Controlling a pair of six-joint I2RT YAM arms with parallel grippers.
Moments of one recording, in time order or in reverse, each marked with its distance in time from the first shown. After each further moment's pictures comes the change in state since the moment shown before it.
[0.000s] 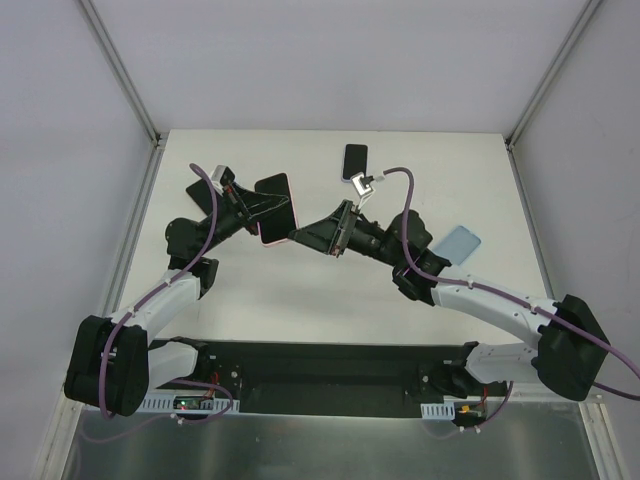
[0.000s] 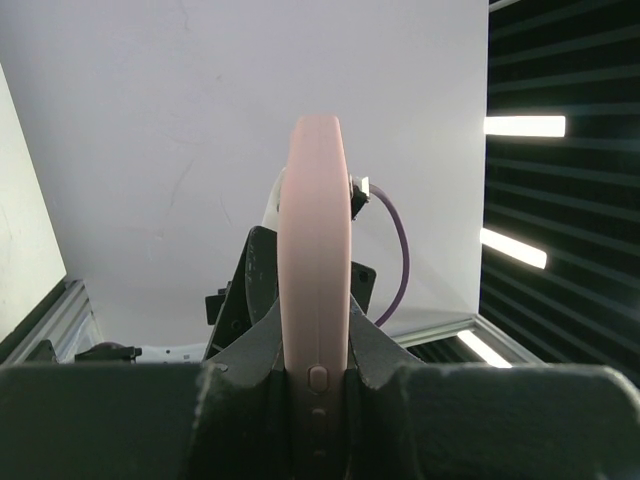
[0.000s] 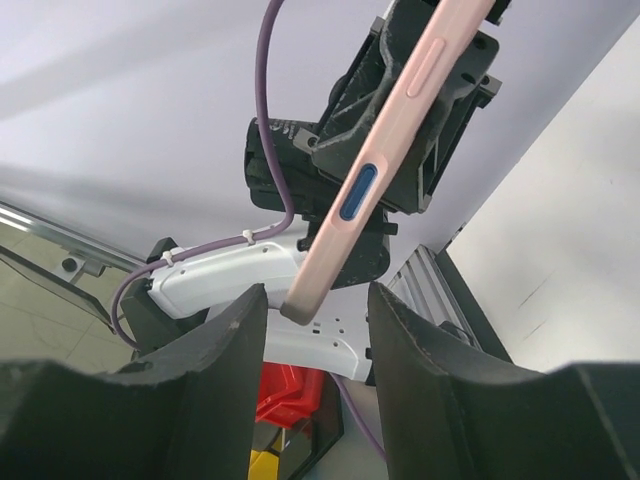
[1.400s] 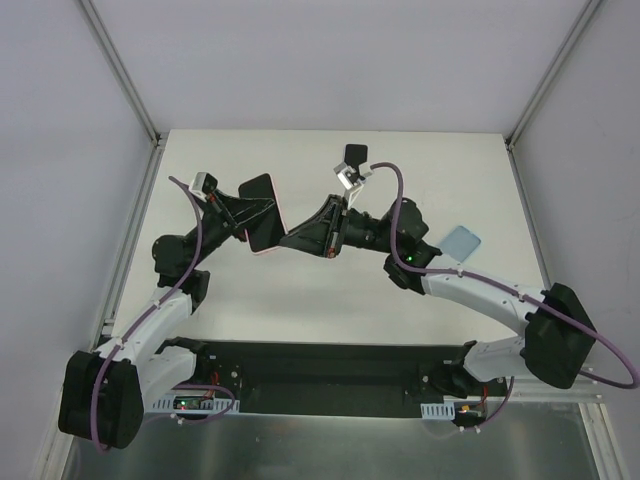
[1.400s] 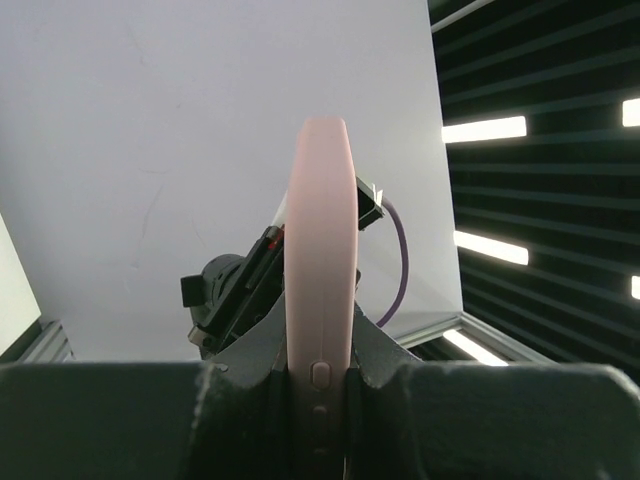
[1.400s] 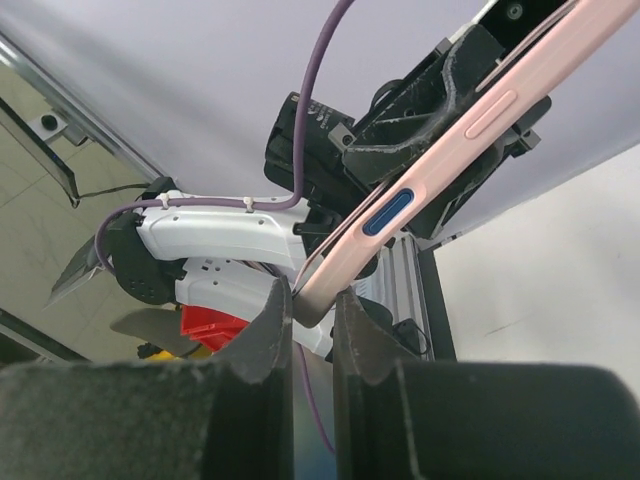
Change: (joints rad) left arm 0.020 -0.171 -0.070 -0.043 -0.088 -0.002; right arm -0.003 0.080 0.105 0.078 -0.245 -0.252
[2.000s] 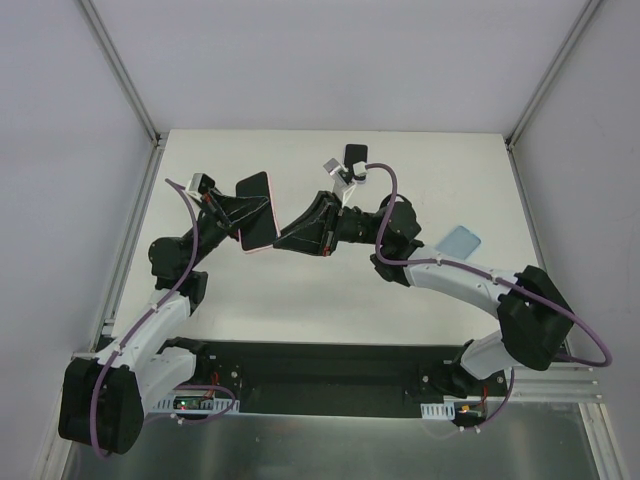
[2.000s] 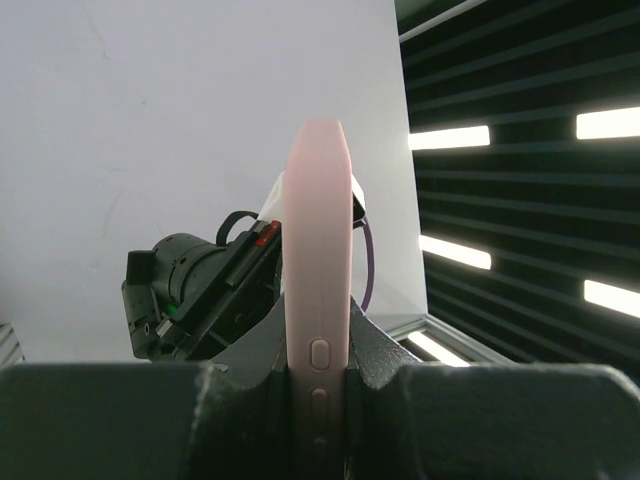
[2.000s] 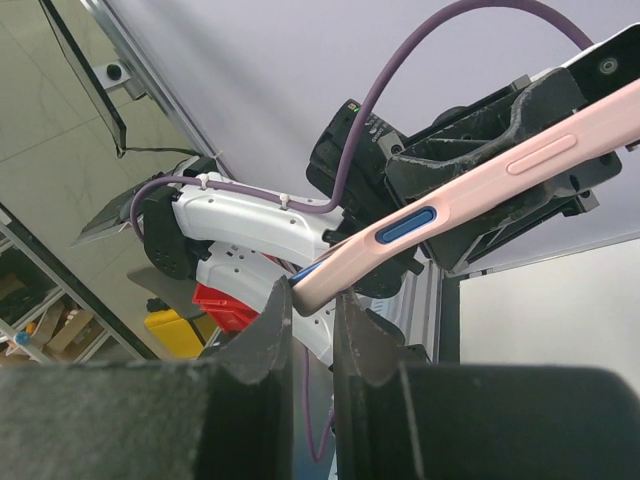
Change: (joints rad) left arm 0.012 -0.032 0.000 -0.005 -0.027 -0.066; right arm -0.012 0.148 0.045 0.319 -0.158 0.036
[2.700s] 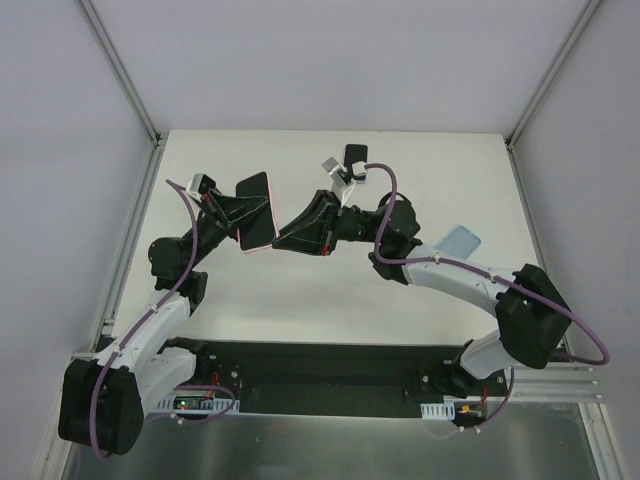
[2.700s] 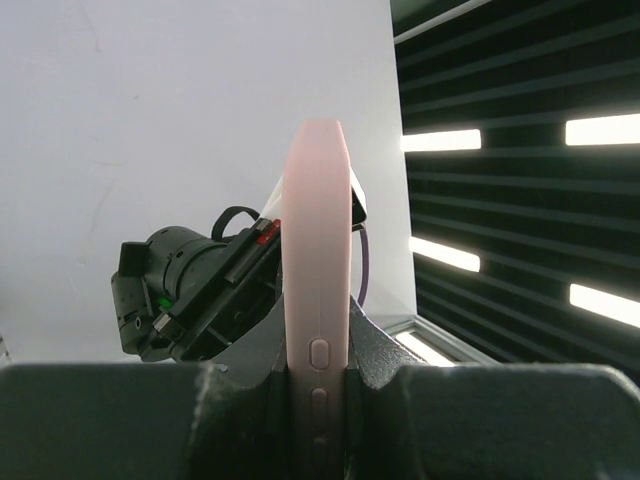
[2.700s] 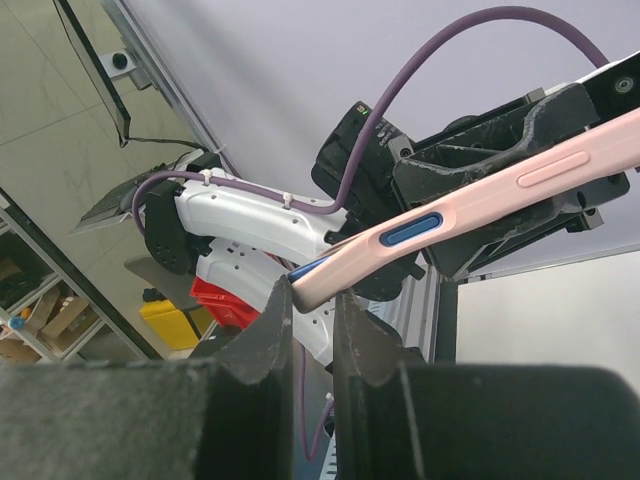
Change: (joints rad) left arm 0.000 -0.006 0.000 -0.007 0.002 -0.025; right arm 0.000 0.014 0.019 0.021 -0.029 -0.014
